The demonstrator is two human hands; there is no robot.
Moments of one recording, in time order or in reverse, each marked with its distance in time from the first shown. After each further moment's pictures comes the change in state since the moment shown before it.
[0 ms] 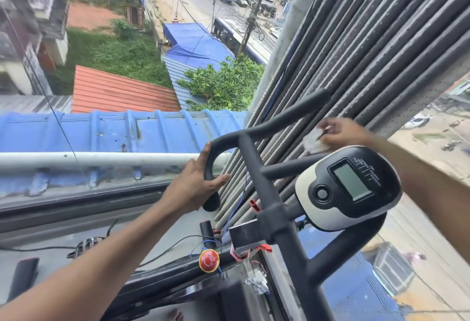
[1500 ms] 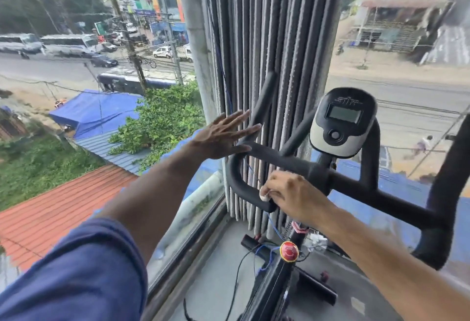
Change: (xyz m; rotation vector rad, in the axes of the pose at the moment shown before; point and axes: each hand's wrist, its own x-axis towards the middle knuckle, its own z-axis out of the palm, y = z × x) left_hand 0.186 0.079 -0.083 1.012 -0.293 1.362; right_hand -0.105 -0.111 0.281 -0.285 0.558 -0.091
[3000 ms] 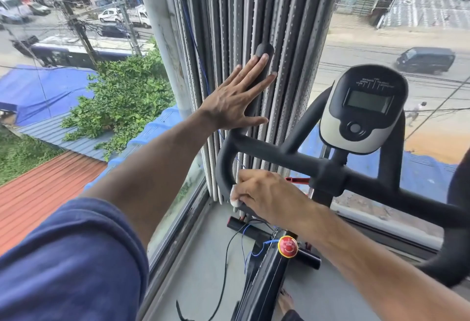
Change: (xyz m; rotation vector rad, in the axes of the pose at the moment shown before) left_hand 0.109 -0.016 0.017 -0.019 0.286 0.166; right_hand 0.061 -0.026 0.023 0.033 -0.135 0.061
